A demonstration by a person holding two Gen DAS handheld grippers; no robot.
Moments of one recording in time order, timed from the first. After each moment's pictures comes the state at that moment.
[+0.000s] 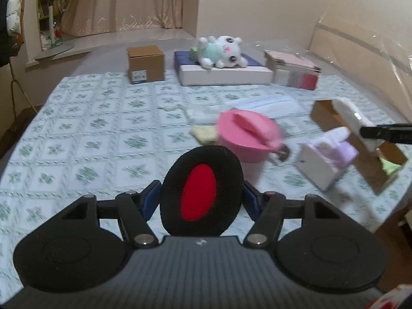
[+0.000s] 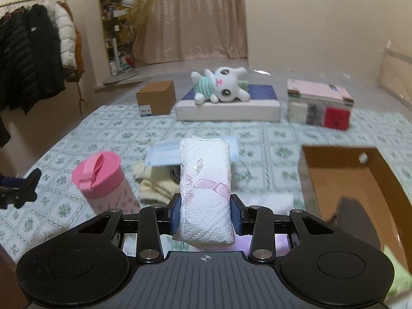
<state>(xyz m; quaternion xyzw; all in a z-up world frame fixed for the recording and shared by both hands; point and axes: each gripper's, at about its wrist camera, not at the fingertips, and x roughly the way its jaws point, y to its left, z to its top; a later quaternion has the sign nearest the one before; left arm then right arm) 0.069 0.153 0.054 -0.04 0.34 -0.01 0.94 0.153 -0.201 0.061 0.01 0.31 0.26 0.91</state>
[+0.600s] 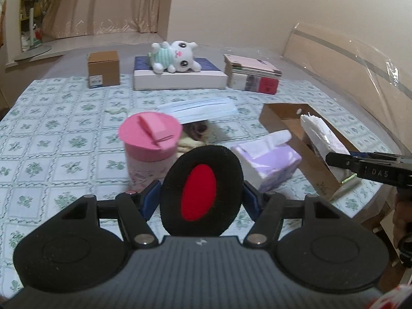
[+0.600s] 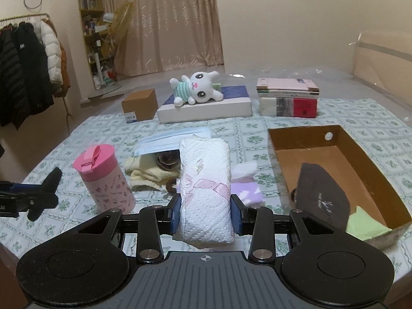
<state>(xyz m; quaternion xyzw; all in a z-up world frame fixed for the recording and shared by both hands) 0.059 0.042 0.069 -0.06 0.33 -0.06 0.94 0.093 -0.253 0.061 0.04 0.29 0.22 0.93</state>
